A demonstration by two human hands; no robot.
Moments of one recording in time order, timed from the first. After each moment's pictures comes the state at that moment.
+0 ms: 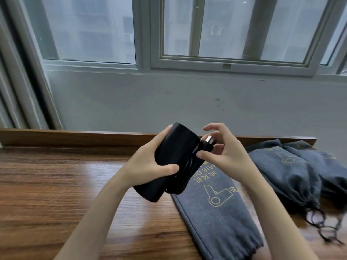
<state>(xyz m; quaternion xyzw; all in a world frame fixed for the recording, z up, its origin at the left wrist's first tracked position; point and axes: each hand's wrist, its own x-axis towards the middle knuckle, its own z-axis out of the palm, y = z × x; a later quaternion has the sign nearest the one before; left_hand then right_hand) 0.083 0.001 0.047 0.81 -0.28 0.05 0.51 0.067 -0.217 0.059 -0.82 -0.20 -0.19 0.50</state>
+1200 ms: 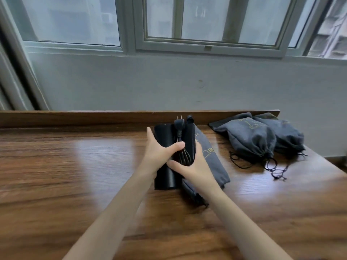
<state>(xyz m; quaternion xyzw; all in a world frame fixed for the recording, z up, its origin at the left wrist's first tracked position) 0.023 -0.048 0.009 0.73 -0.03 -0.01 0.68 -0.028 -0.165 -0.017 -0.72 -0.06 -0.11 0.68</state>
